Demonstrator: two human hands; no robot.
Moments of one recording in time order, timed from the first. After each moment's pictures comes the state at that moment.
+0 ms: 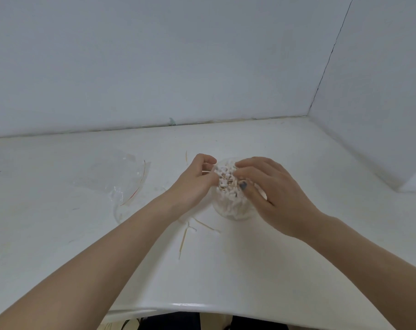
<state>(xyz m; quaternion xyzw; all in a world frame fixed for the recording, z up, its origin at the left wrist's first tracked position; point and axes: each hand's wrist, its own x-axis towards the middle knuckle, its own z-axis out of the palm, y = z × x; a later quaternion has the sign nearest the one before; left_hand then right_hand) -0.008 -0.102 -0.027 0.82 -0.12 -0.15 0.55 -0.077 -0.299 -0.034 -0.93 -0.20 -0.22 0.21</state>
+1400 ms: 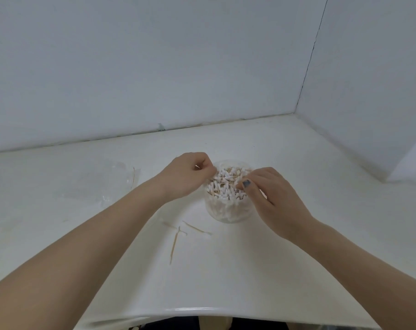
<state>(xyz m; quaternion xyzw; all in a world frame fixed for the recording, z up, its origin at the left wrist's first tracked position) 0.013 -0.110 -0.001 0.90 -0.22 -0.10 0.36 -0.081 -0.315 -0.059 -0.92 -0.09 -0.23 0.31</state>
